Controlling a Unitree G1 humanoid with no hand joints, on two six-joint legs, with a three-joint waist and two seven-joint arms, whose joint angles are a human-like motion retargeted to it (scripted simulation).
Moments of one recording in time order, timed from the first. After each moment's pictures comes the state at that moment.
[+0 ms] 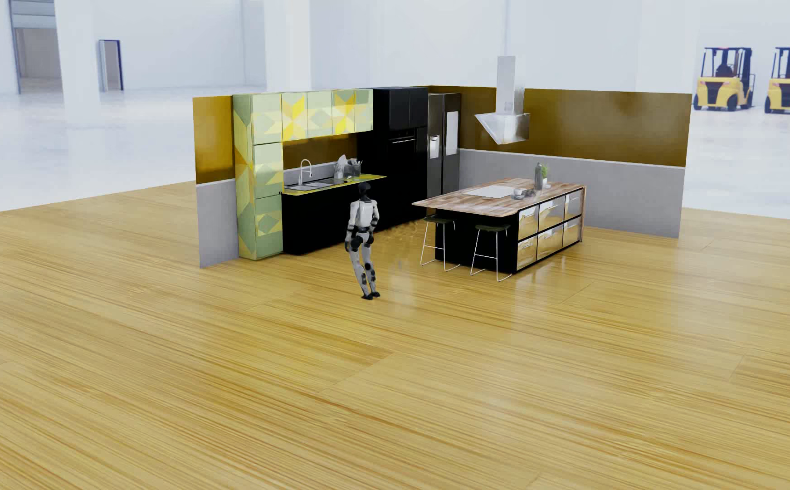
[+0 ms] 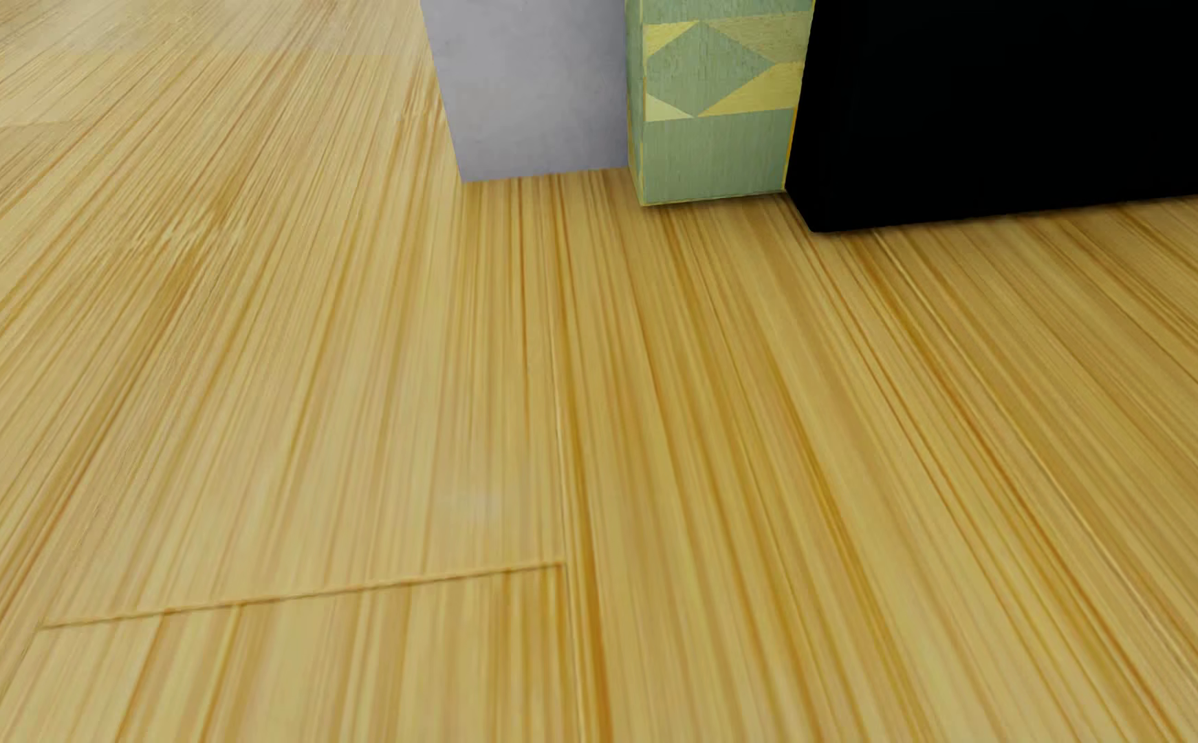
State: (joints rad) body 0.08 0.07 -0.05 -0.12 0.05 0.05 0.00 0.00 -0.01 0.24 0.23 0.14 0.09 -0.12 -0.05 0.27 -0.34 0.00 0.00 -0.65 0.60 1.03 0.94 0.00 0.00 0.00 0.00 0.00 0.00
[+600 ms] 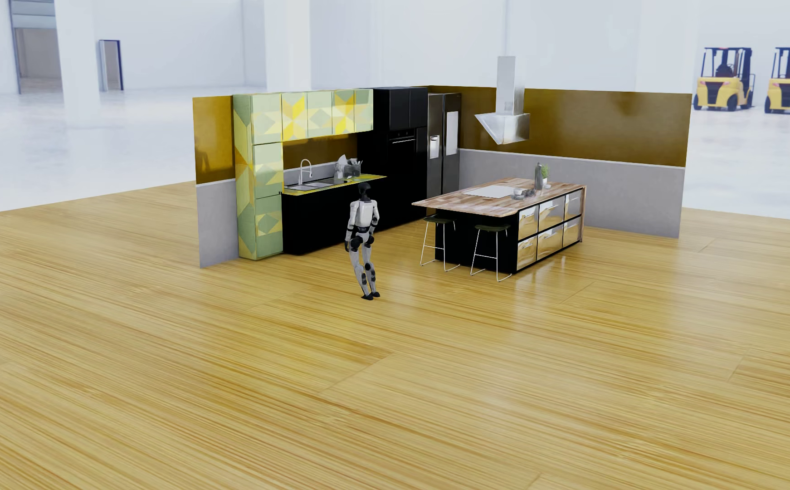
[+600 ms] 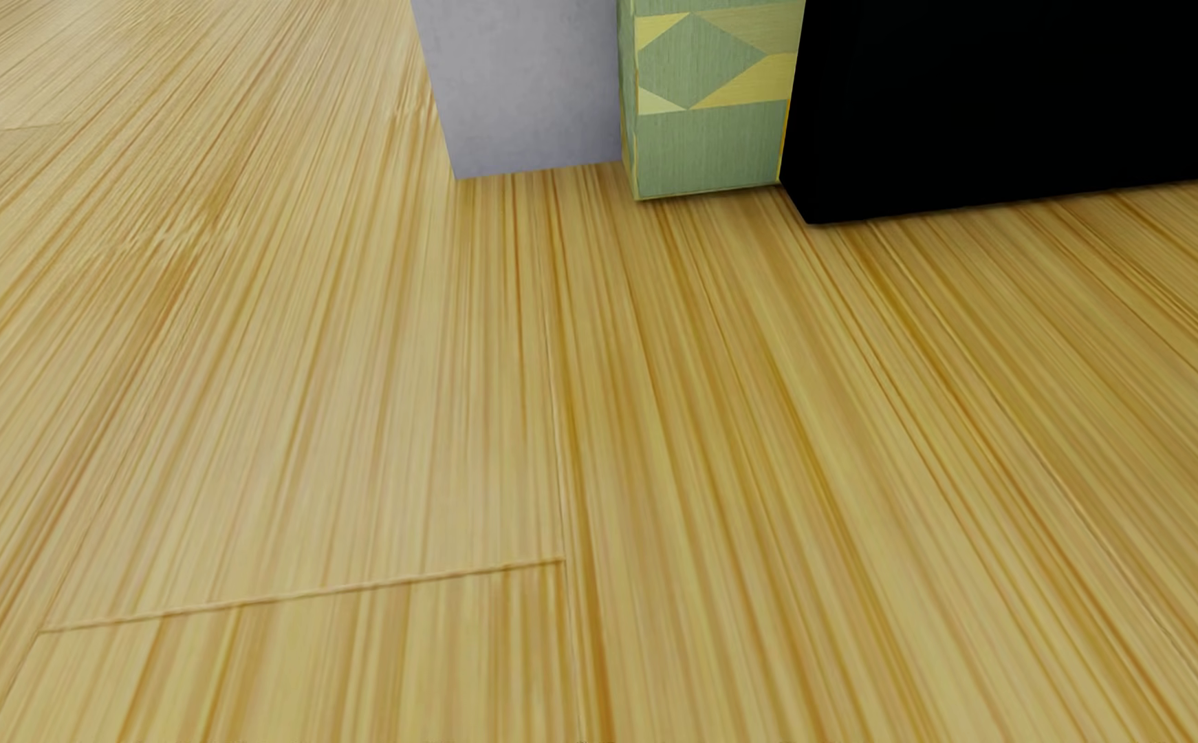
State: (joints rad) body 0.08 0.06 -0.05 -0.12 0.05 0.06 0.00 0.00 -0.01 0.24 0.23 0.13 0.09 -0.12 -0.06 0.27 -0.34 0.00 0.00 -0.66 0.62 1.03 0.94 0.00 0.00 0.00 0.00 0.00 0.00
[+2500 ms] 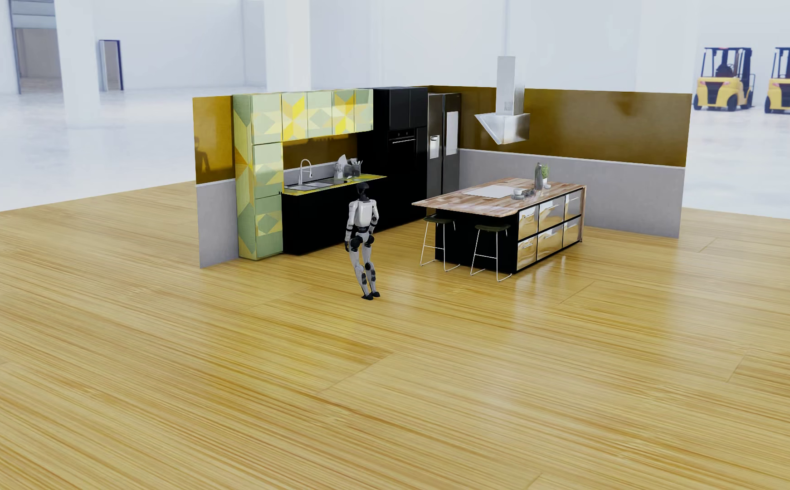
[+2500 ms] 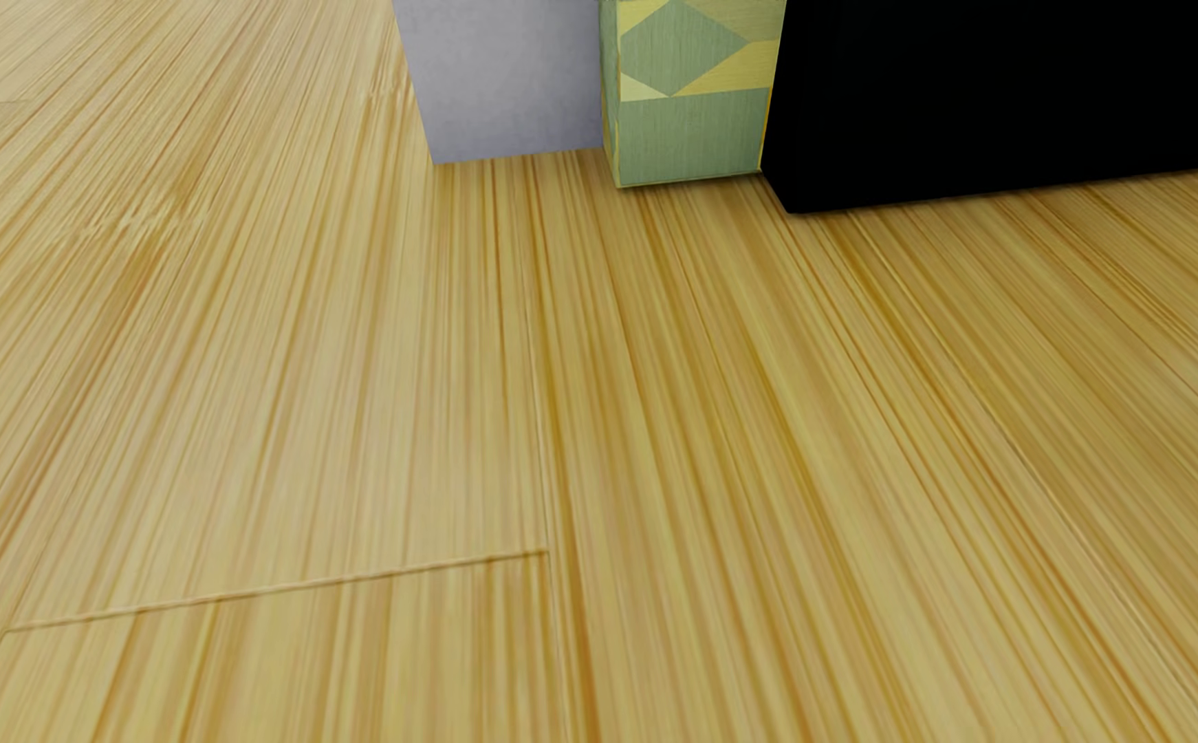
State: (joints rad) body 0.08 0.05 -0.05 -0.11 0.06 0.05 0.00 0.00 0.00 0.23 0.23 0.11 0.07 -0.11 -0.07 0.27 -0.33 0.00 0.00 -0.69 0.62 1.02 0.94 0.00 0.00 0.00 0.00 0.00 0.00
